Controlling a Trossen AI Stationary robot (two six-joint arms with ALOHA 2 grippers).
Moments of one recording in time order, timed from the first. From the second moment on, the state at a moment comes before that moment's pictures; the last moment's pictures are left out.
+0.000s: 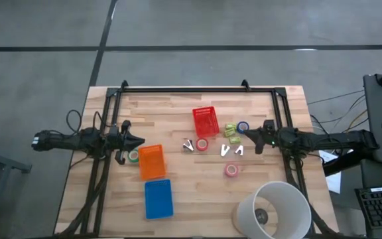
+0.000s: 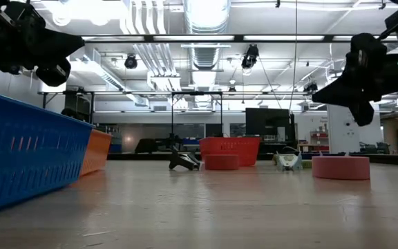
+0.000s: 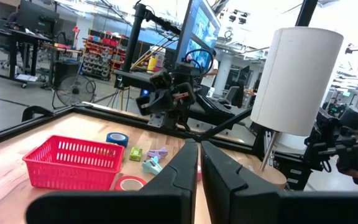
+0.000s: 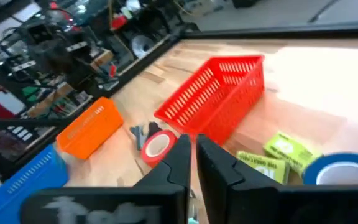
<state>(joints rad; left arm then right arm) -0.11 0.03 0.01 0.13 -0.13 -0.24 -0.02 0.33 0.01 0.09 0.35 0.68</state>
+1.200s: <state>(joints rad) -0.11 0.03 0.01 0.12 -0.13 -0.24 -0.14 0.94 0.19 -0.12 0.71 1.08</state>
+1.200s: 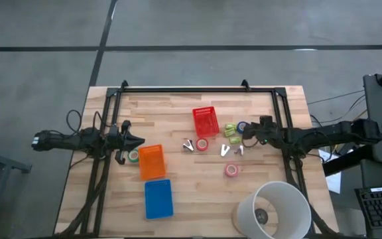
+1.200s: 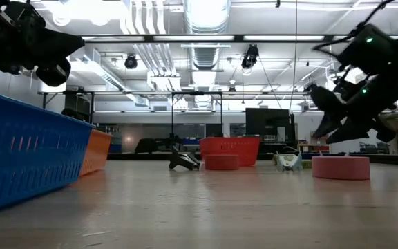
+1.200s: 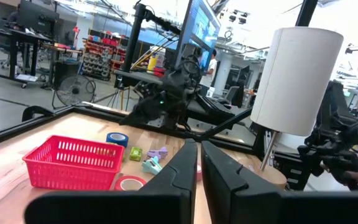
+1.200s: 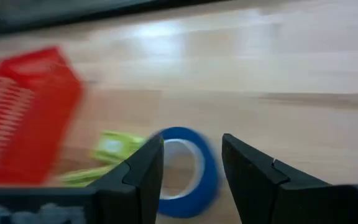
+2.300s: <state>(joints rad) -0.11 0.03 0.01 0.13 -0.13 -0.24 -0.21 1.20 0.29 -0.17 0.57 1.04</state>
